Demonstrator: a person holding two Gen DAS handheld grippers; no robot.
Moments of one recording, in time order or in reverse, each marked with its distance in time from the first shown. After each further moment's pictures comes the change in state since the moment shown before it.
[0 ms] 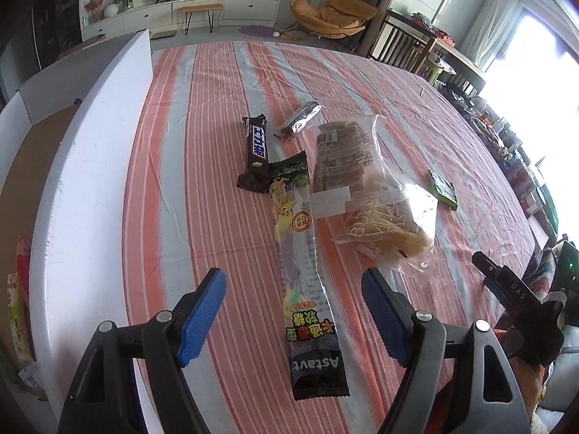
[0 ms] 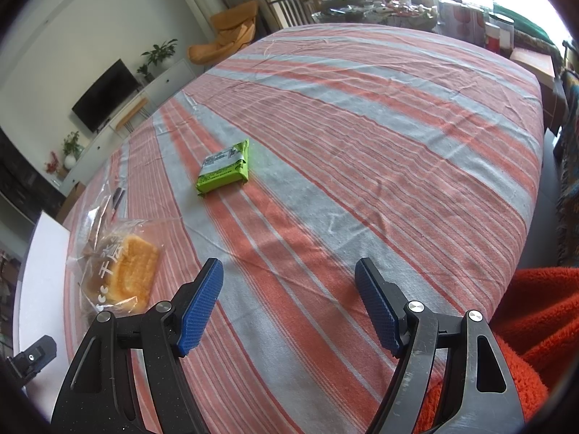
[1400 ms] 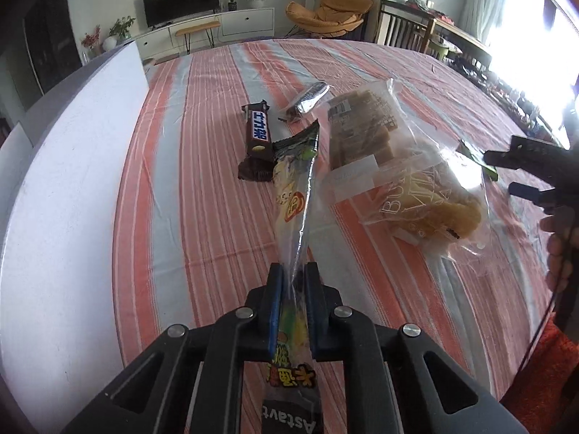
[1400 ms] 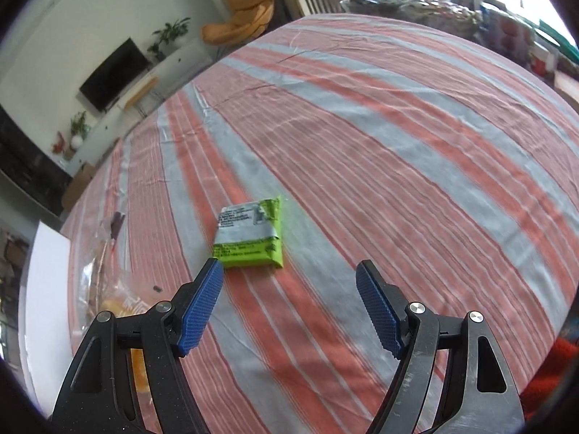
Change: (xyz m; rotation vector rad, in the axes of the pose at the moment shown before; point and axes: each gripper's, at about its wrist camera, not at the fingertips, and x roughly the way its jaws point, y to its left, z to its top) left arm 0.041 -0.003 -0.018 0.099 -0.046 0.128; right arm 0.074 0.045 0.084 -0.103 0.142 0.000
